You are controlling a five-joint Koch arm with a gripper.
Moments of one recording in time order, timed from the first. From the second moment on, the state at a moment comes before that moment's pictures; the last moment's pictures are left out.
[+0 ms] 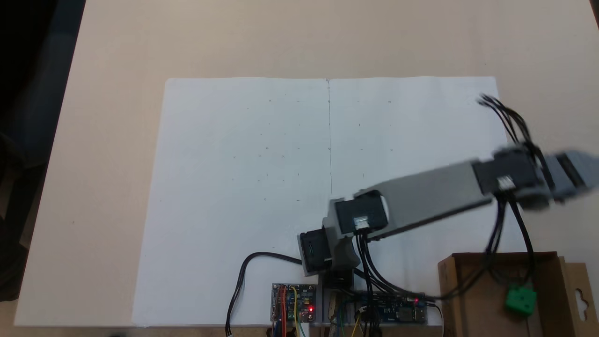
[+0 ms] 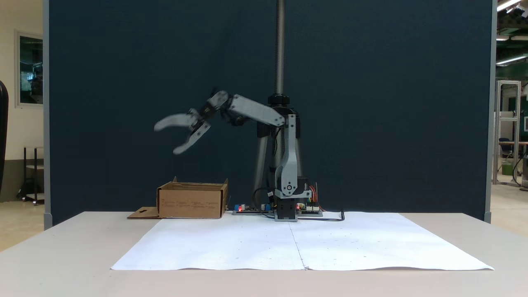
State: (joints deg) arm 74.7 90.2 67.8 36.6 -8.5
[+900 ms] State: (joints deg) arm 2.8 112.8 111.9 21.7 -3.3
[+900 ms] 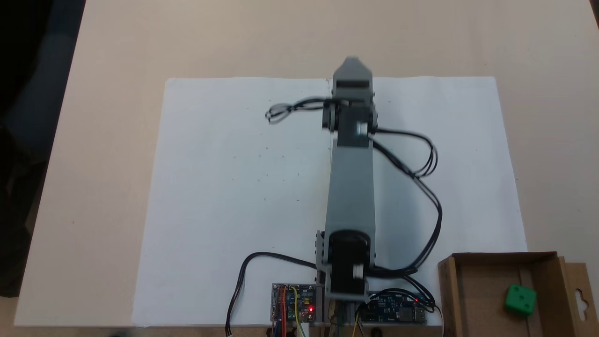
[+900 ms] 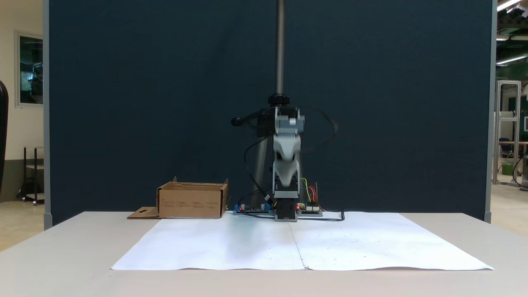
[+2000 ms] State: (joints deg) arm 1.6 128.8 174.9 -50.3 -3.3
